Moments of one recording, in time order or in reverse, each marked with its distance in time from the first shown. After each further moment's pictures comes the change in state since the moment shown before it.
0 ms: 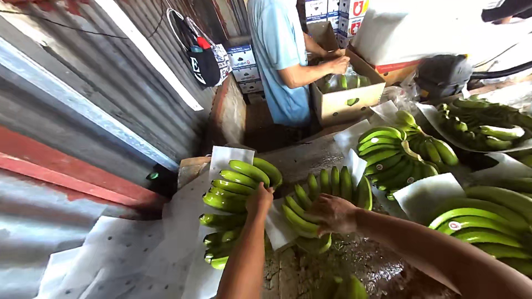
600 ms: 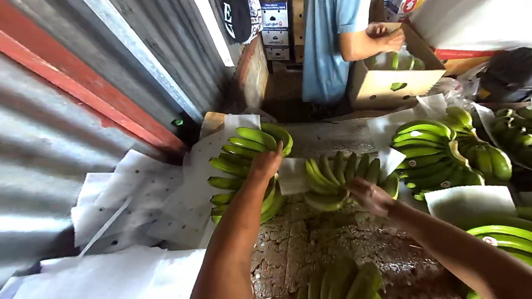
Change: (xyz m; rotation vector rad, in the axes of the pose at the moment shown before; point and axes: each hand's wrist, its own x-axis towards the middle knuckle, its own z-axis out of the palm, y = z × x) left_hand 0.006 -0.038 -0.048 0.380 -0.031 0.248; right_hand -0.006 0.011 0.013 0.042 0.241 0.124
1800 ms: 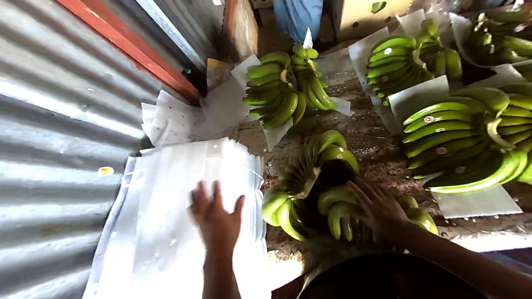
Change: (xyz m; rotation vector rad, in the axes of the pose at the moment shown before) left_hand -0.463 -0.049 0.101 -0.317 0.541 -0.184; right_hand -0.301 -0.237 0.043 -0.033 -0.170 0.340
